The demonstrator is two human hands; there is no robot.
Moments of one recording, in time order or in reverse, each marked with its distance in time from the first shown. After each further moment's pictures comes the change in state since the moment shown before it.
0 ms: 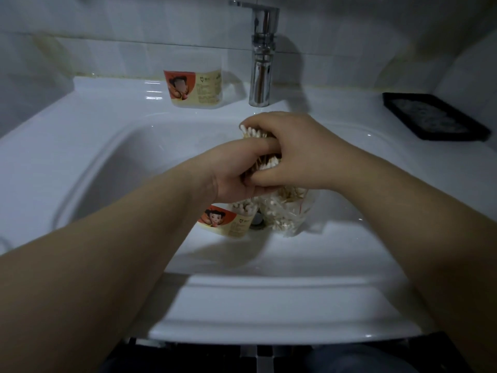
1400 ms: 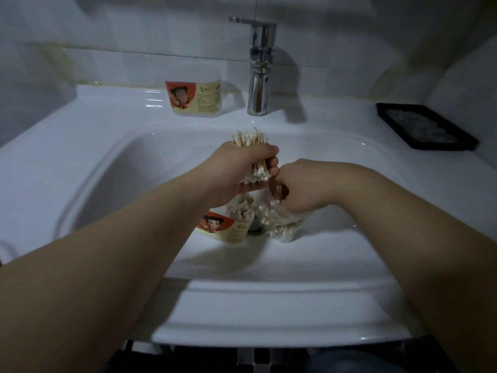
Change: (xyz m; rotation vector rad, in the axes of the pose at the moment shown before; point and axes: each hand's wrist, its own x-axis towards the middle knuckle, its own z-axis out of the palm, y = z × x) left_hand 0.011 -0.003 -0.010 0.037 0.112 0.167; right_hand -0.007 0.006 0.005 -0.310 -0.575 0.217
